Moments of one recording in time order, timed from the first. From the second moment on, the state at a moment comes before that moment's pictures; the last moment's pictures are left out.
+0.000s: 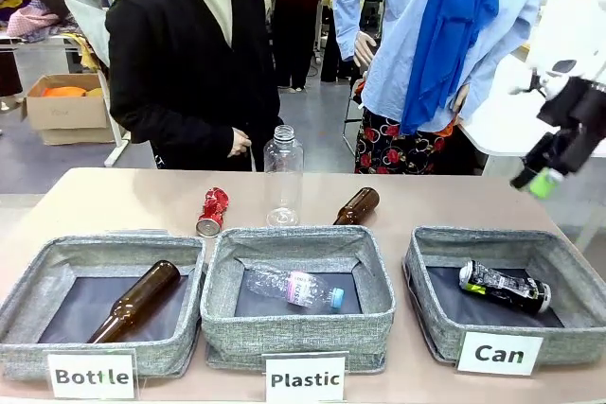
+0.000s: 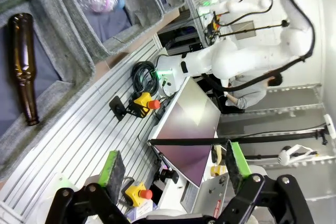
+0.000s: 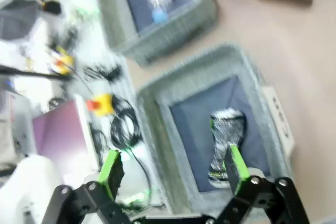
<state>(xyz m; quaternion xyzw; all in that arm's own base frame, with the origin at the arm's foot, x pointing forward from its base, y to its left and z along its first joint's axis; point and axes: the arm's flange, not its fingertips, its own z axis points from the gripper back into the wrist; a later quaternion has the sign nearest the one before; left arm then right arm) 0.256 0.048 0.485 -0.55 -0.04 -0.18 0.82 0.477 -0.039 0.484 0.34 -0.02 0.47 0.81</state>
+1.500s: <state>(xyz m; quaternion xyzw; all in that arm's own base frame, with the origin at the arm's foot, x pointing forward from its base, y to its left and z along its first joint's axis) 0.256 0.049 0.485 -0.55 -0.04 -0.18 0.82 0.562 -0.134 0.413 0.65 -0.09 0.10 0.75</state>
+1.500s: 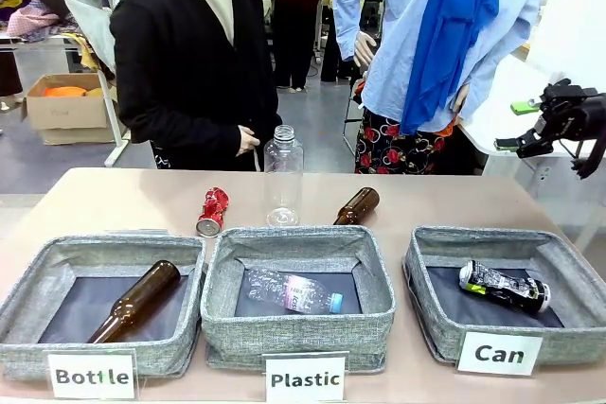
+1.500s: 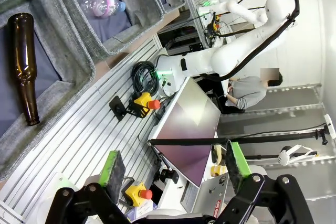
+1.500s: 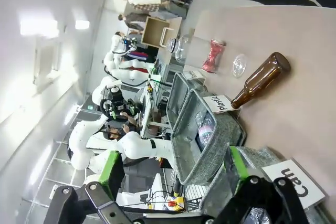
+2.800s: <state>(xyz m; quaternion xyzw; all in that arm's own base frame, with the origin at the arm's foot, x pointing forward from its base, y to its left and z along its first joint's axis) 0.323 -0.088 0.582 -0.25 -0.03 -0.13 0.96 0.562 -0.135 0.413 0.65 -0.09 0.10 0.75</state>
